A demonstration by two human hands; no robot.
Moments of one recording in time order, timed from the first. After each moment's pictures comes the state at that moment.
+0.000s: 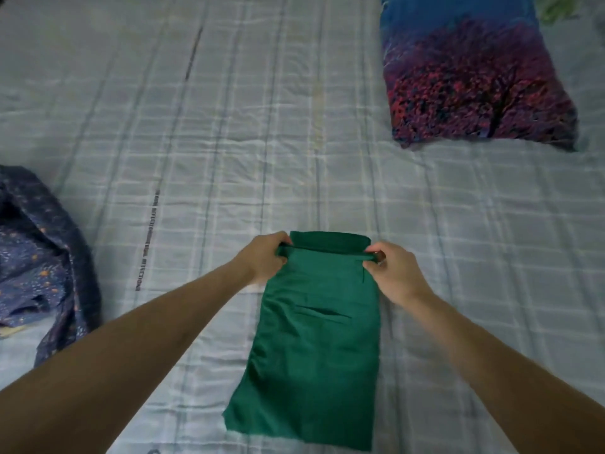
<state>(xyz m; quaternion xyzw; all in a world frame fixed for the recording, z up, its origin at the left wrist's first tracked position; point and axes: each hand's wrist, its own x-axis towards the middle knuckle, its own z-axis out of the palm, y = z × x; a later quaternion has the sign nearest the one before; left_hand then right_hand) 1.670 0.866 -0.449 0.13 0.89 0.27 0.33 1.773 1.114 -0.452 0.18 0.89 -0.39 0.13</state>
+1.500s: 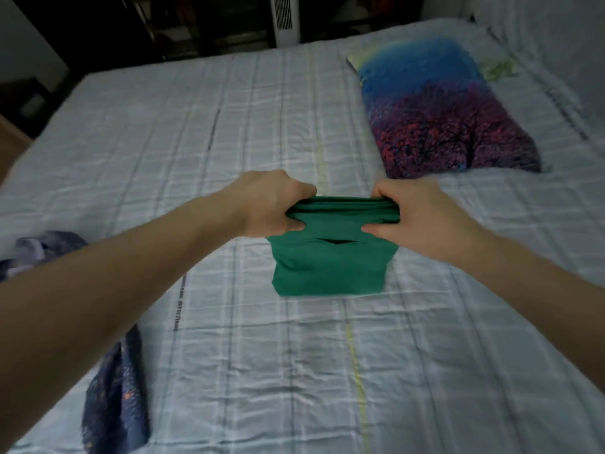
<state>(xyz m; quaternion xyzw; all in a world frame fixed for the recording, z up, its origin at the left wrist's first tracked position) 1.645 0.865 -0.223 0.45 0.88 -0.07 0.09 1.749 1.087 -0.261 -0.07 0.96 -0.27 -0.05</state>
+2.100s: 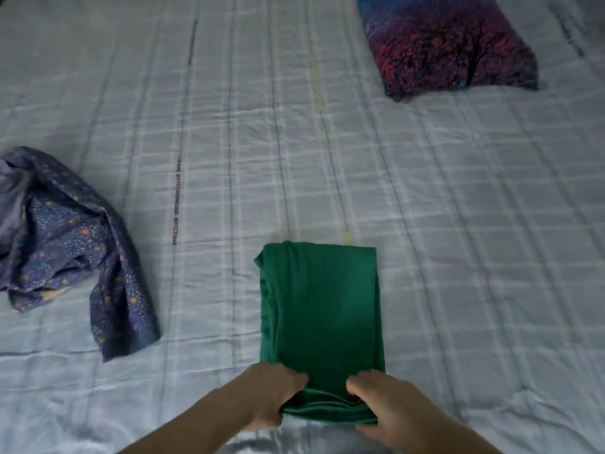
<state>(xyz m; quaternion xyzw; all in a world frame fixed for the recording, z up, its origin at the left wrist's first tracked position) 1.935 0.710 -0.451 0.46 0.74 -0.06 0.49 2.039 0.928 -0.435 -0.09 0.87 -0.26 0.40</state>
